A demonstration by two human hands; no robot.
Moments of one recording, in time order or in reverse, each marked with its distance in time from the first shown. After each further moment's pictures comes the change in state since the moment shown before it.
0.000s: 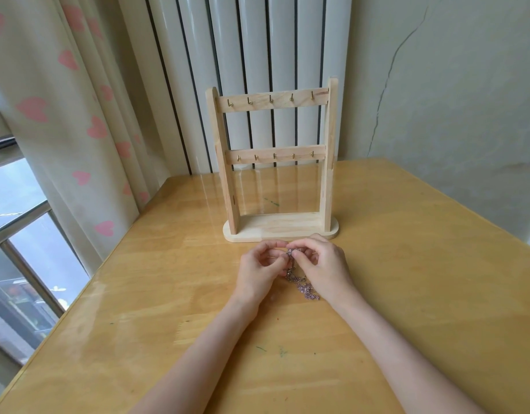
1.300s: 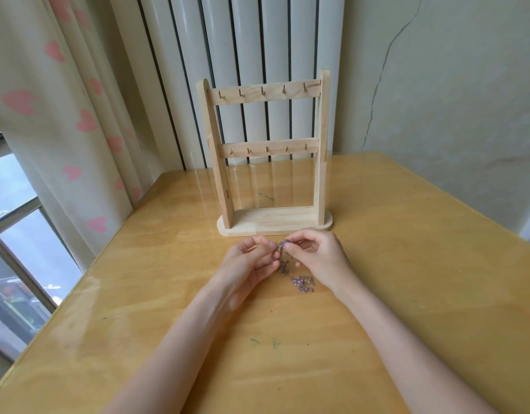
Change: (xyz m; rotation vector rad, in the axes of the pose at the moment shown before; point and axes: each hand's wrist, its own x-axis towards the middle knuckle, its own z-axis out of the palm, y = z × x) left_hand 0.002 0.012 -0.017 -0.452 -0.163 -0.352; right_hand 0.002 -0.007 -0.014 0.301 -0.137 0.155
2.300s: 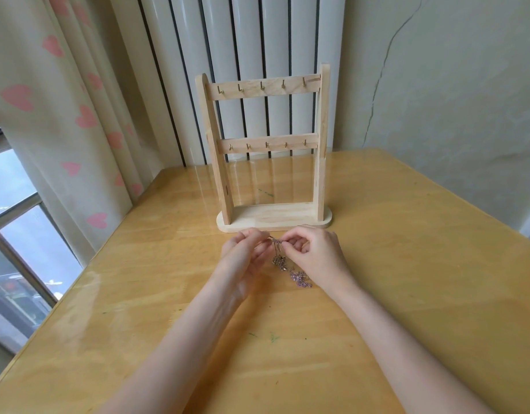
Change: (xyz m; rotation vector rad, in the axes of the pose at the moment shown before) left_hand -0.001 0.005 0.016 -0.146 0.281 0.039; right_hand -0.003 -0.001 0.006 -0.365 0.095 -0.199
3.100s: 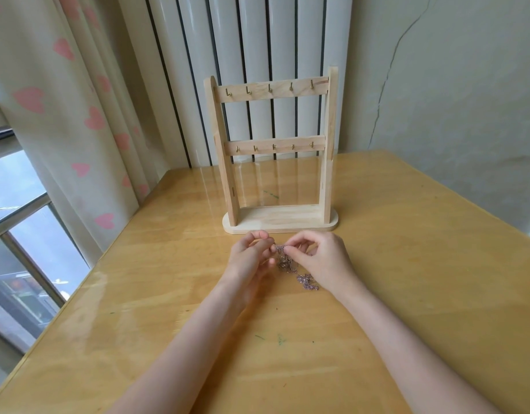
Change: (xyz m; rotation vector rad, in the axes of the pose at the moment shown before) left_hand -0.003 -0.001 -0.006 0.190 -0.056 0.018; right_hand -0.001 -0.001 0.002 0.112 -0.041 0.102
